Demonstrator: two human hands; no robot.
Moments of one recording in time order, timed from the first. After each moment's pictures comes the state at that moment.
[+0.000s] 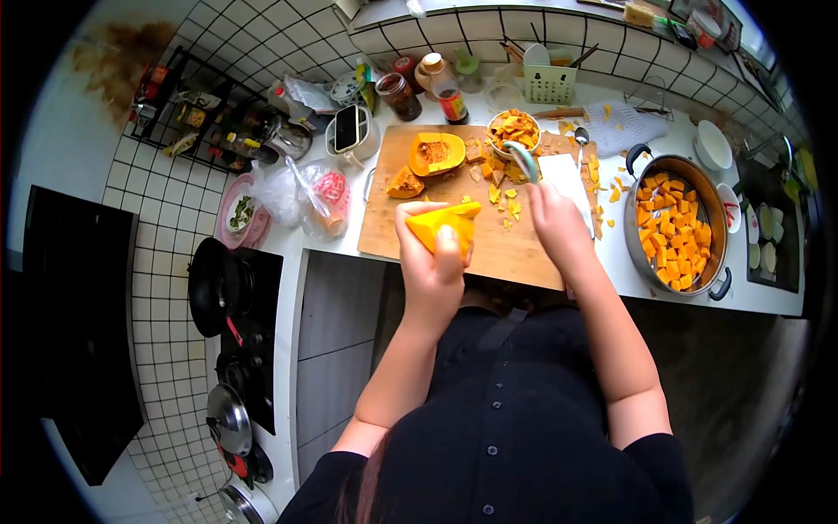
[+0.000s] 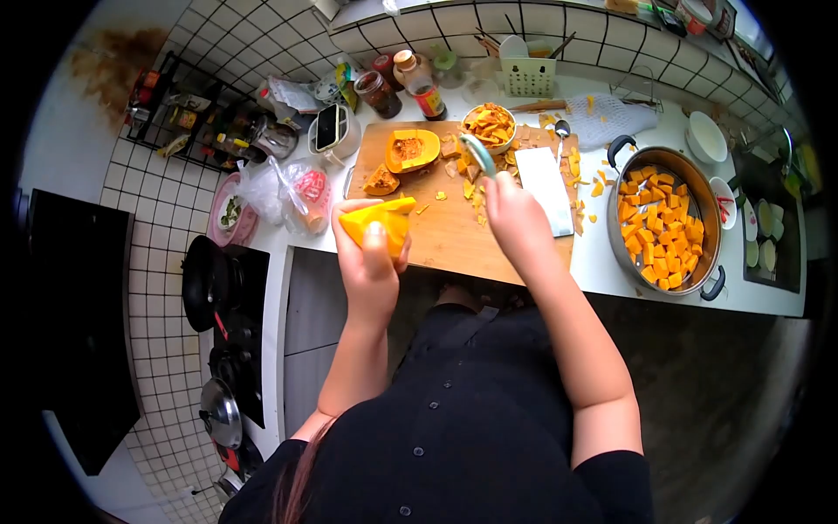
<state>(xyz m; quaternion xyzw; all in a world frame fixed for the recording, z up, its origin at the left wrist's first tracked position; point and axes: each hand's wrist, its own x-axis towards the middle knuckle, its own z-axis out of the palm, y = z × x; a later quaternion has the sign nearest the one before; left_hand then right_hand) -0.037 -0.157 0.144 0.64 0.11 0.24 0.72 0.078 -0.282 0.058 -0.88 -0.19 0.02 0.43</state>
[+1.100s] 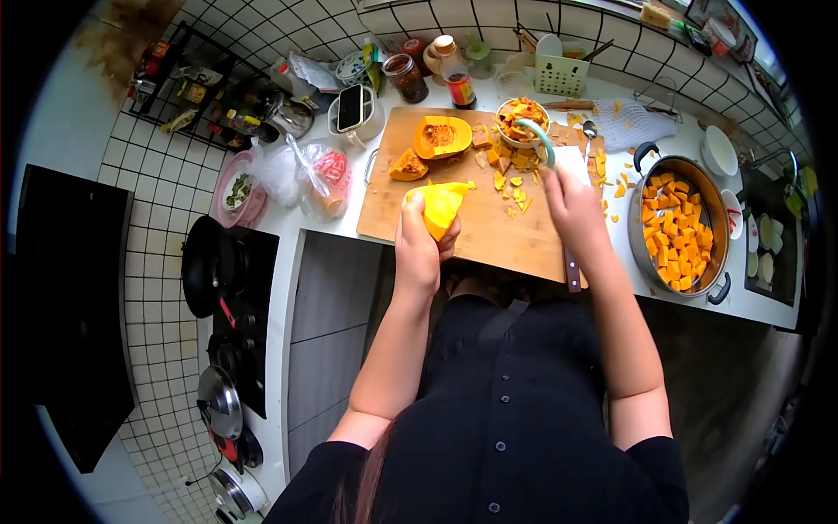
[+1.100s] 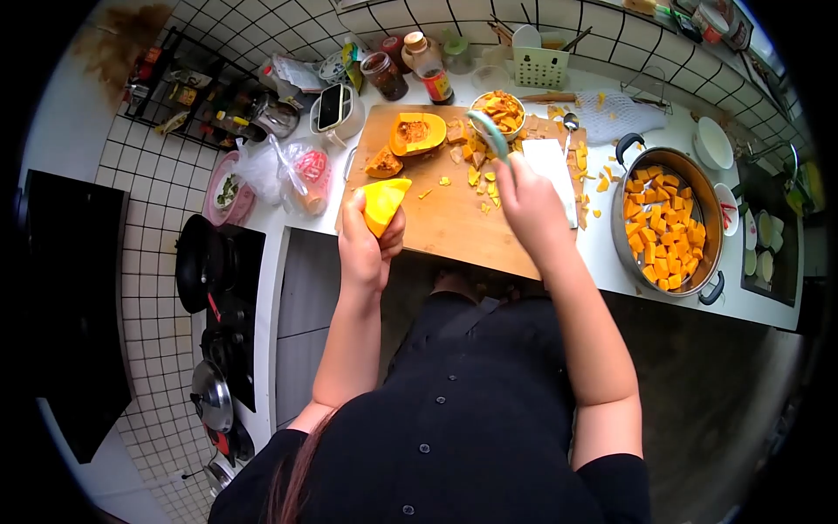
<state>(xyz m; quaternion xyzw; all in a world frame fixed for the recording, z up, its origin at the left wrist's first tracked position) -0.037 -0.123 0.121 0.56 0.24 0.11 0.79 0.079 -0.294 0.079 -0.84 -0.22 0.01 0.49</state>
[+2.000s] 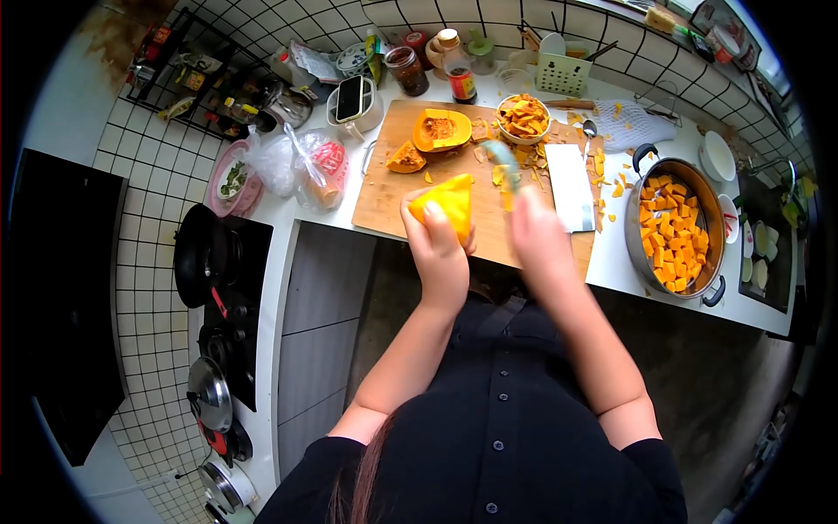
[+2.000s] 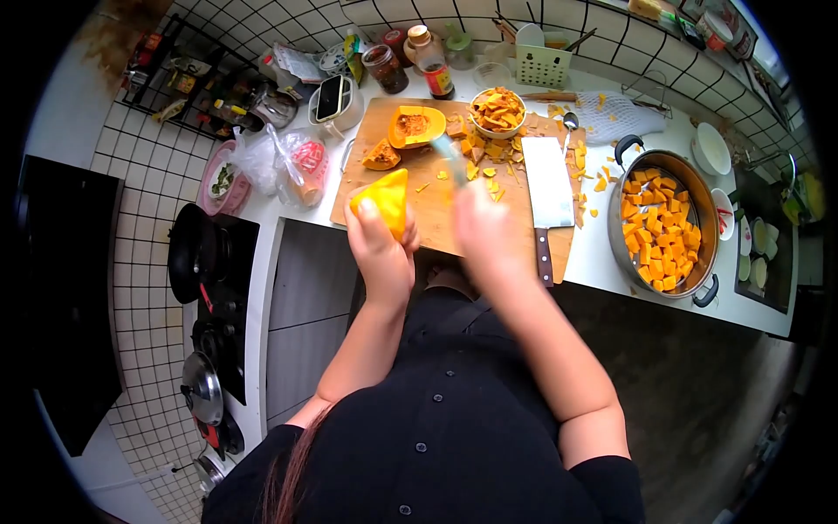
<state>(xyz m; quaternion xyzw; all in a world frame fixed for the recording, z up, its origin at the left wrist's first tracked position) -0.039 -0.161 0.104 0.54 0.21 0.31 0.76 0.024 -0.262 0.084 -0.89 -0.20 0.05 0.41</state>
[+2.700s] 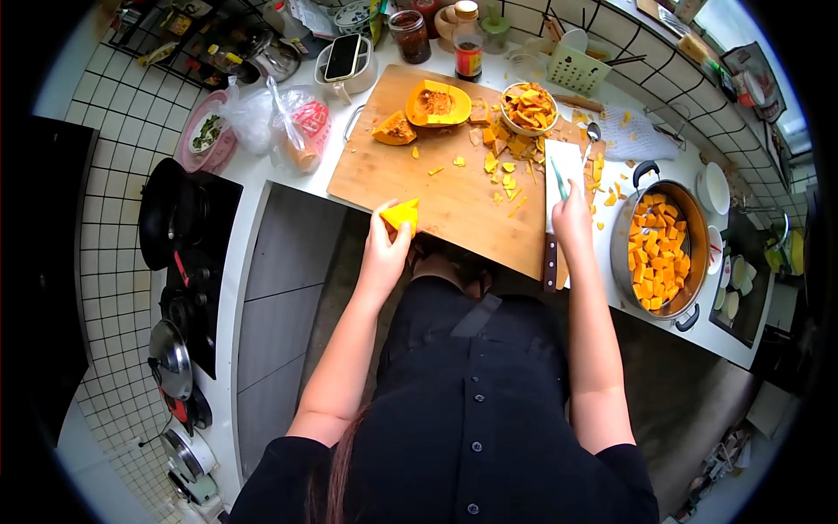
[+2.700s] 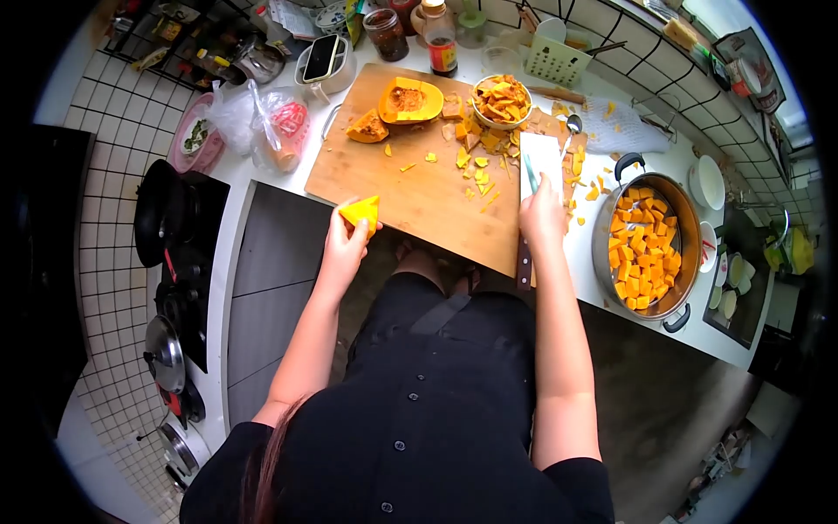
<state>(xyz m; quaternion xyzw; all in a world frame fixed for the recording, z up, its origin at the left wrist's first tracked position) -0.088 -0.084 0.004 0.68 0.31 0.13 0.65 0.122 -0.323 -0.078 -0.96 -0.12 0.00 0.25</state>
